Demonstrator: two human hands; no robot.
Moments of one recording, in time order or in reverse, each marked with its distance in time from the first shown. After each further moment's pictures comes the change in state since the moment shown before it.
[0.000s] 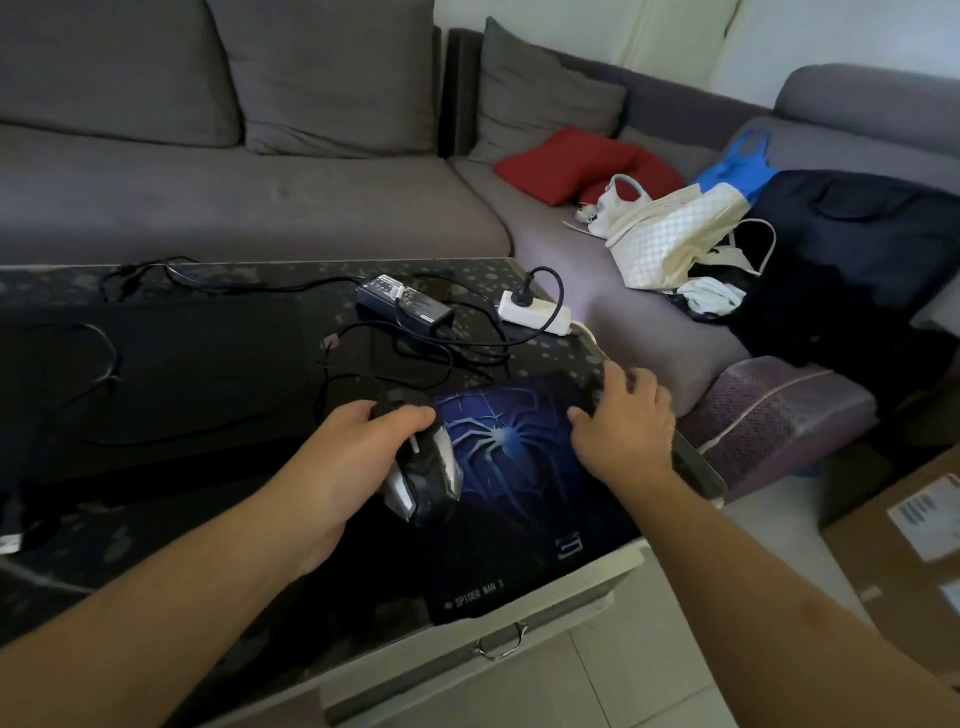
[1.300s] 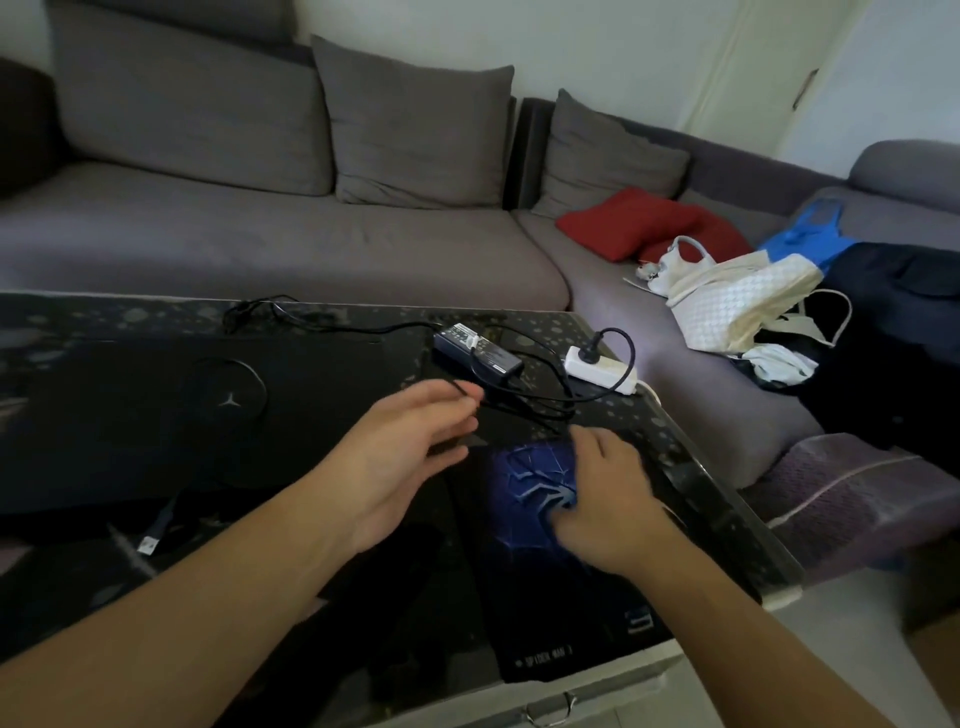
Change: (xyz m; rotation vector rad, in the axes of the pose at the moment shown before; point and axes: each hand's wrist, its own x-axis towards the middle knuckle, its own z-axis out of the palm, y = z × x) left_hand 0.004 0.029 -0.046 -0.284 -0.043 0.169; right_hand -0.047 -0.080 -0.022 -0.010 -0.326 -0.343
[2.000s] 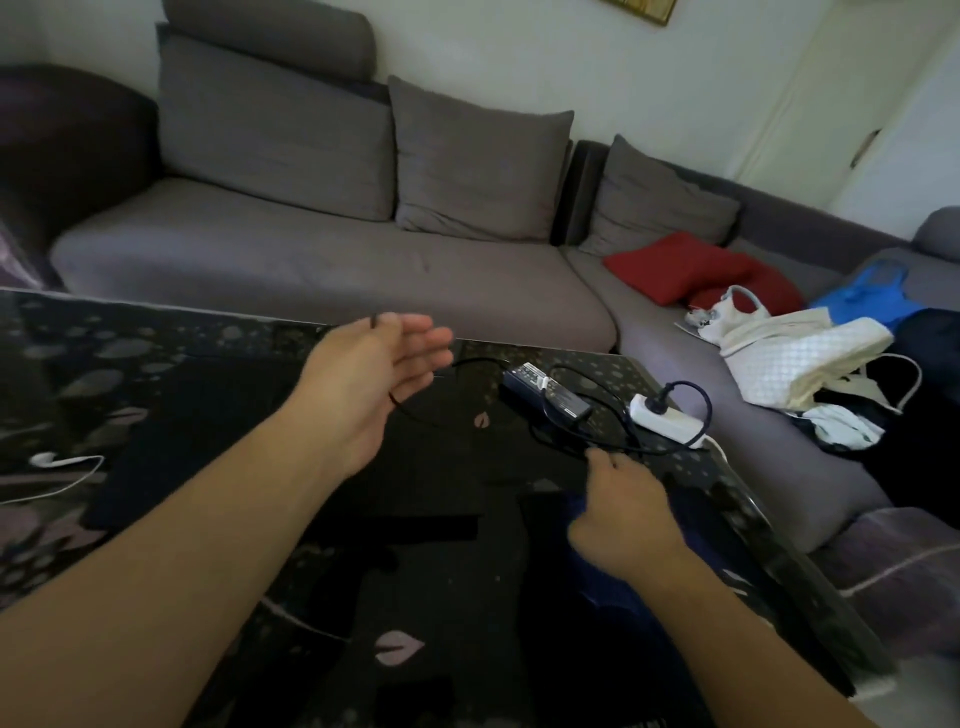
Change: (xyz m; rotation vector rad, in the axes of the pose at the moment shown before) left_hand 0.004 0.083 -0.097 -0.081 0.353 0.205; right_hand 0.031 -0.094 -0.002 -0.214 0.005 0.021
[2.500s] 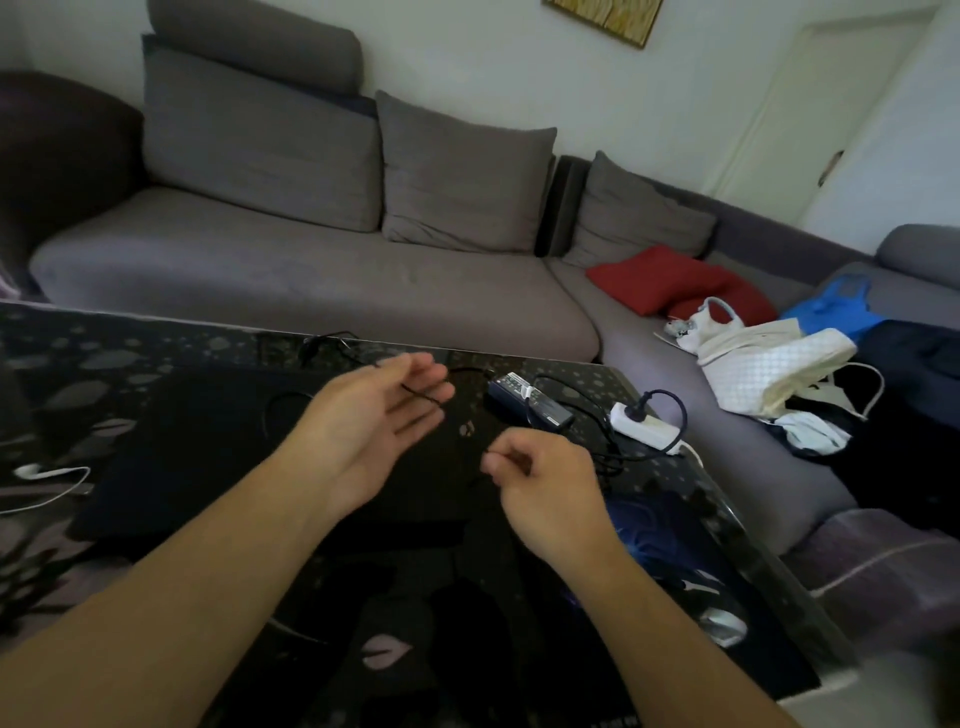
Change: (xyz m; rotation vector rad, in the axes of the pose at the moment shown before) left_hand -0.011 -0.015 -0.005 -0.218 -0.121 -0.143; right_hand -0.010 -0.052 -0.008 0.661 0.255 -0.239
